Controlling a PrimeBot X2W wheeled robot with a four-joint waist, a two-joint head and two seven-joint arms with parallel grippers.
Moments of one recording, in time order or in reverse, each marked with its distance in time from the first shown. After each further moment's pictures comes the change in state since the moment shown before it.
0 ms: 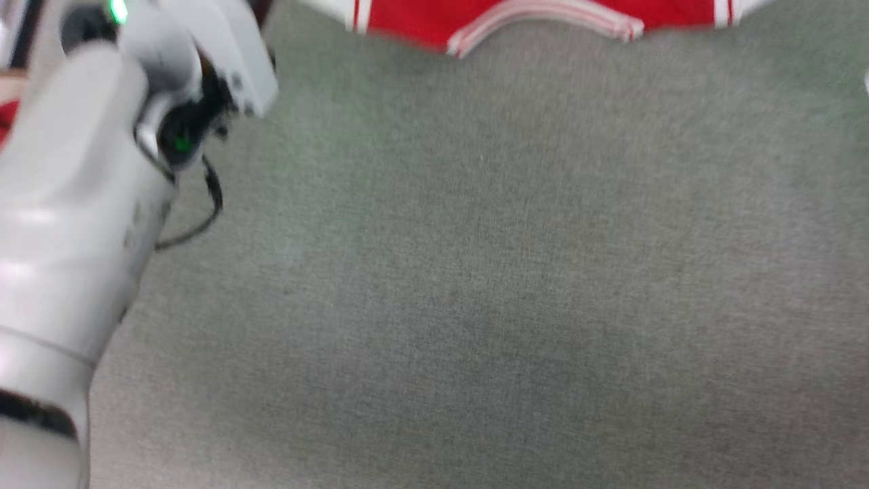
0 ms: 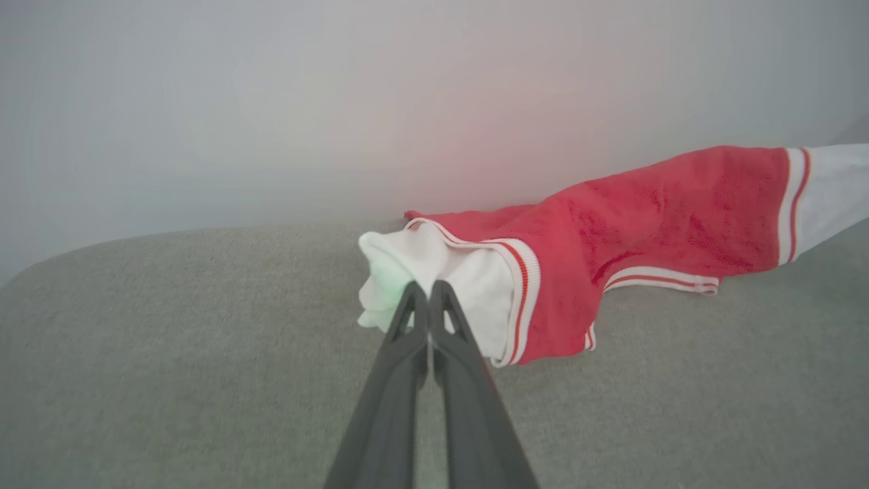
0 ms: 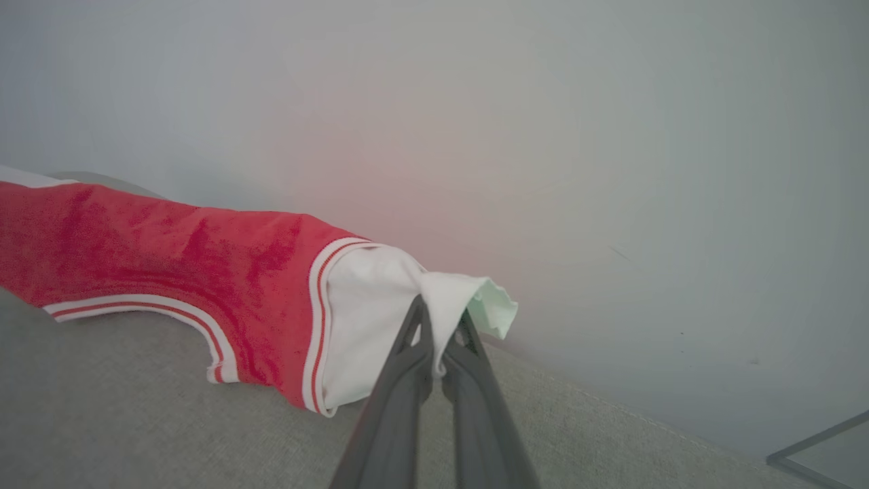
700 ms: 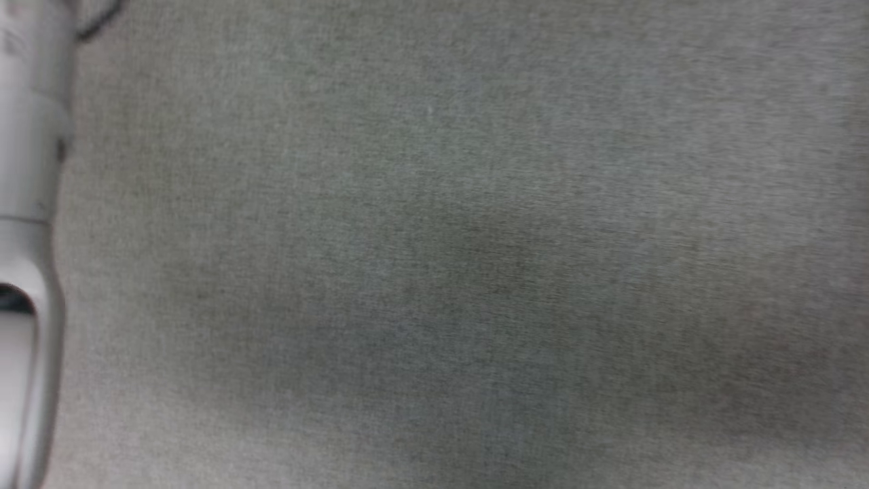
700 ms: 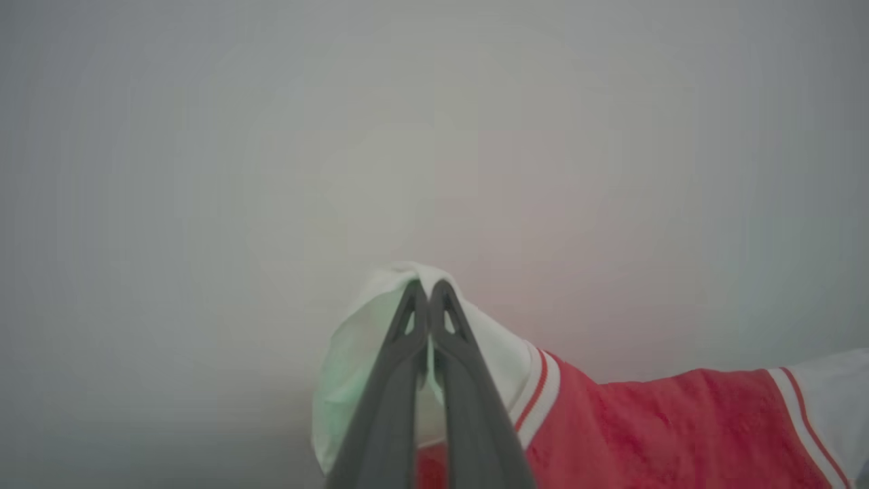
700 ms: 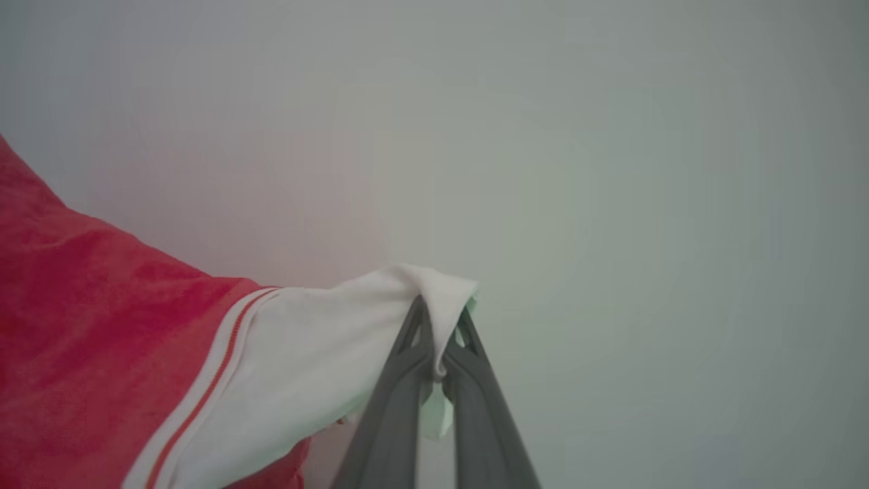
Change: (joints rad) left arm -0.310 -0.094 0.319 0.092 0.132 0.002 -0.388; right arm -0.365 0.263 -0.387 0.133 -0.832 0.000 -0.283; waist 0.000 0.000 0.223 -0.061
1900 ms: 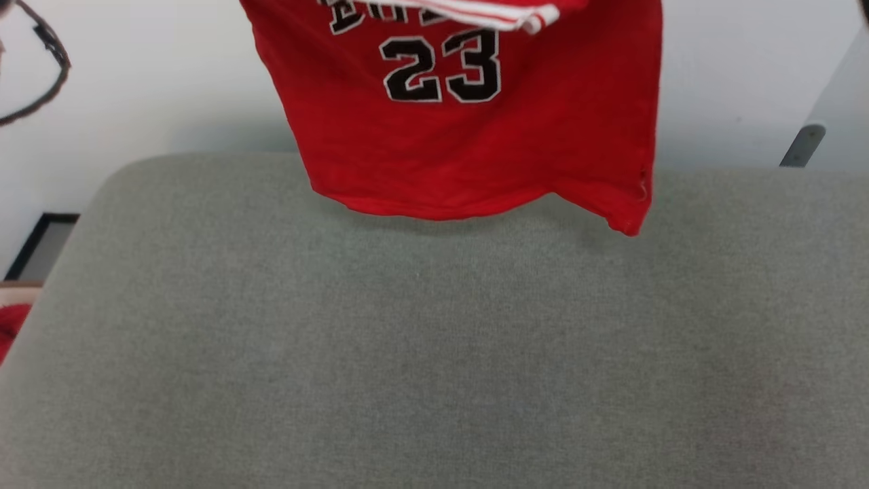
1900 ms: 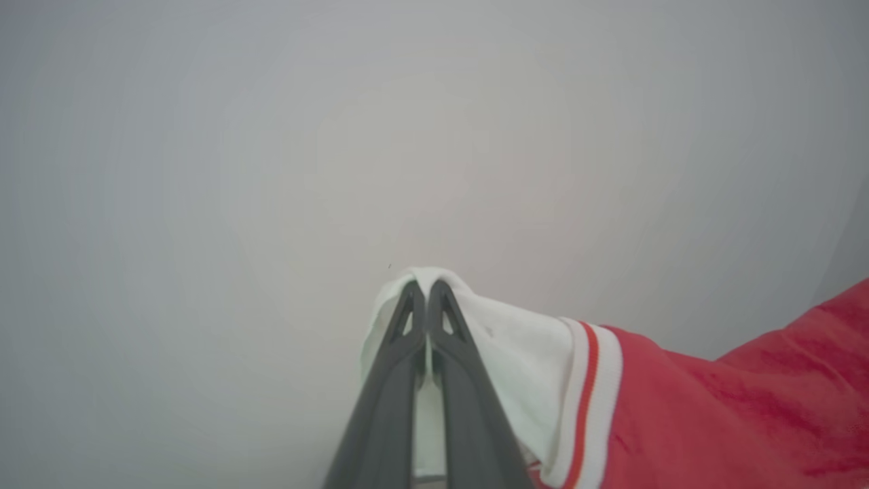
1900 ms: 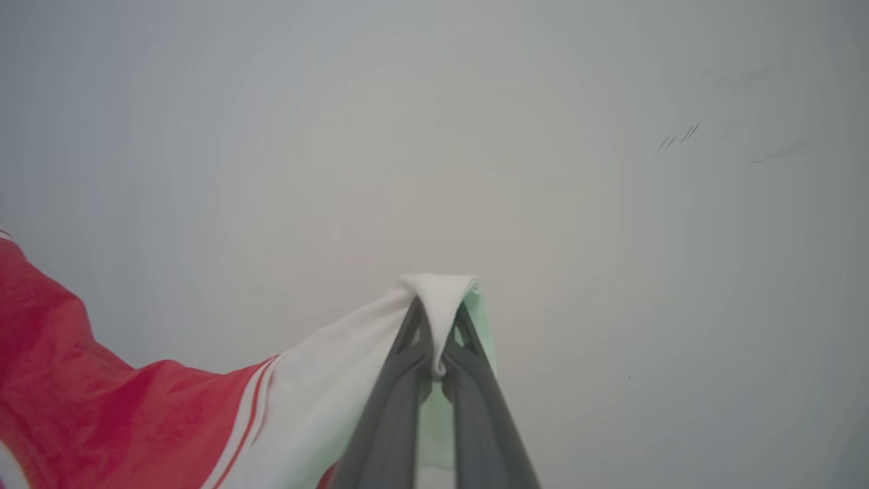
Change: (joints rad) left arm 0.141 0.179 -0.058 -0.126 0.200 0.052 0.640; right arm 0.095 -0.007 0.385 0.044 0.854 0.000 0.316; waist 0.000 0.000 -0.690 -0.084
